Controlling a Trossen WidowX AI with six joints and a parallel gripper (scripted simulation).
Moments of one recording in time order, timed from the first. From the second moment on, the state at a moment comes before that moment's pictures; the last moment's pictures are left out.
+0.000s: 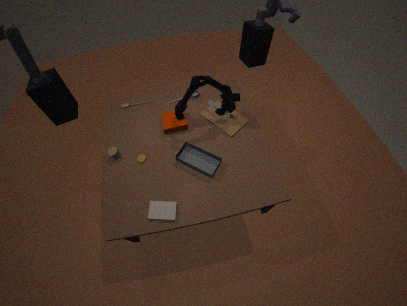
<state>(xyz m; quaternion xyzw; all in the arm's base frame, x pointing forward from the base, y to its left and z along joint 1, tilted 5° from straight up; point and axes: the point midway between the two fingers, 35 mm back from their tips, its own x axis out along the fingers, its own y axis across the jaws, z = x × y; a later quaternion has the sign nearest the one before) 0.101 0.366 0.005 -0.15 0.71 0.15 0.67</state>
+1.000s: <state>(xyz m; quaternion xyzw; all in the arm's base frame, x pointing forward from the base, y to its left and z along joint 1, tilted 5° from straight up) 0.107 0.357 0.010 -0.16 0.71 0.14 0.67</state>
